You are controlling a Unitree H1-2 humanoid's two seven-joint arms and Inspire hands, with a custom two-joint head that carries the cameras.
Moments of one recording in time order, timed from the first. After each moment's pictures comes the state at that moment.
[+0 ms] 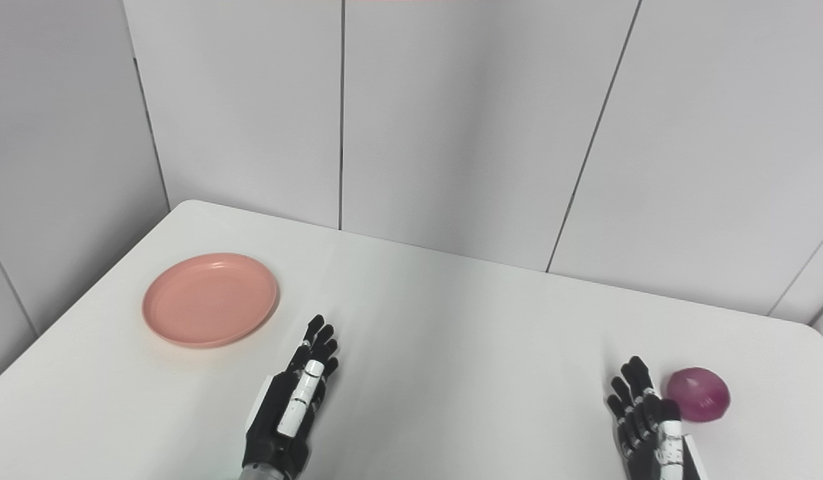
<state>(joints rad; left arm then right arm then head) 0.07 -0.14 -0.05 -0.09 -0.14 0.05 0.05 -0.06 -0.18 -0.14 0.10 0.36 -0.04 0.29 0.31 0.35</state>
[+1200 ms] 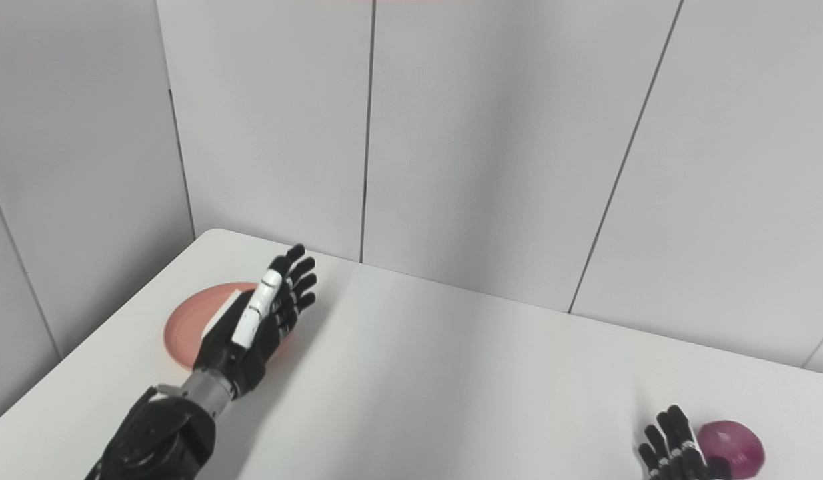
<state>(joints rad) -0.22 0.19 0.09 -0.37 -0.37 0.47 0.04 -0.06 -0.17 -0.16 0.10 0.41 -0.04 0.29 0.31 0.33</state>
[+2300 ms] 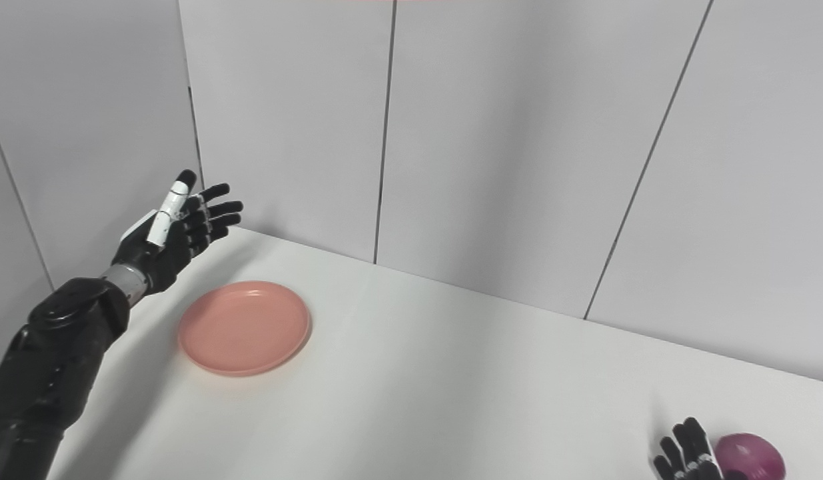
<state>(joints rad) -0.48 0.54 0.30 0.29 -0.43 0.36 -0.20 -0.05 -0.18 -0.16 0.10 0.40 -0.04 0.29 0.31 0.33</state>
